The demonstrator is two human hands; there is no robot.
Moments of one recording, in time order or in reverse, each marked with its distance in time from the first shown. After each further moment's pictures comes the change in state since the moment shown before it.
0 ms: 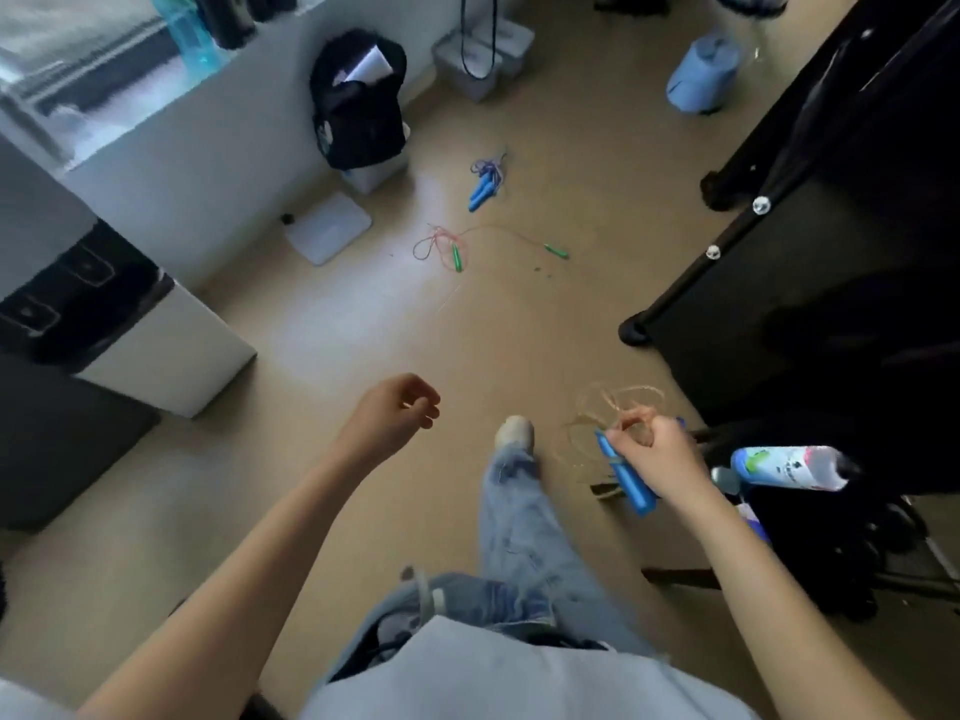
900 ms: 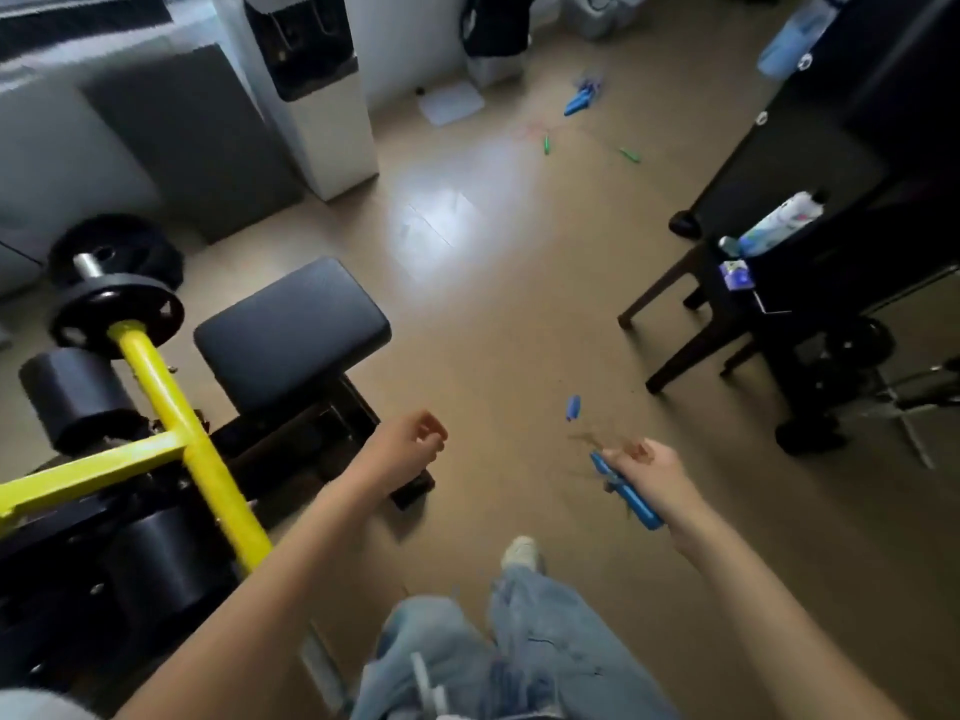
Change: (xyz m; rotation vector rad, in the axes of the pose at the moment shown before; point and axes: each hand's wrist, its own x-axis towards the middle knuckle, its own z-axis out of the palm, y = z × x) left_hand -0.657 -0.236 0.262 -0.018 0.080 -0.218; right_hand -0.546 0.382 0.113 0.138 -0.230 -0.012
